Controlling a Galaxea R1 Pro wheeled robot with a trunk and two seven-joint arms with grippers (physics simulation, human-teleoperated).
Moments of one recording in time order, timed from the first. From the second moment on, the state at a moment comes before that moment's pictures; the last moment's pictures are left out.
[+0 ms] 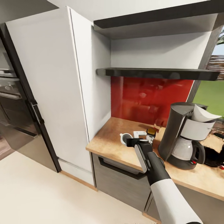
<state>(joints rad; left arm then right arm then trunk) -0.06 0.10 0.13 -0.07 0.00 -0.22 -0.05 -0.73 0.17 0.10 -1.10 -0.05 0.74 -0.18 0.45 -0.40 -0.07</state>
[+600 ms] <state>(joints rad) -0.06 0.10 0.13 -0.07 0.00 -0.22 -0.05 -0.73 0.17 0.10 -1.10 -0.04 0.75 -0.18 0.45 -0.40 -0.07</state>
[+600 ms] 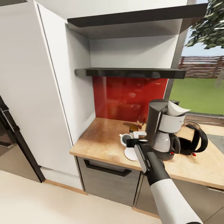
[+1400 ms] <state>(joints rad) -0.06 0.11 0.13 -0.07 0.00 -0.22 -0.05 -0.73 0.15 0.10 -1.01 -0.03 0.81 -0.19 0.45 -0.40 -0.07</state>
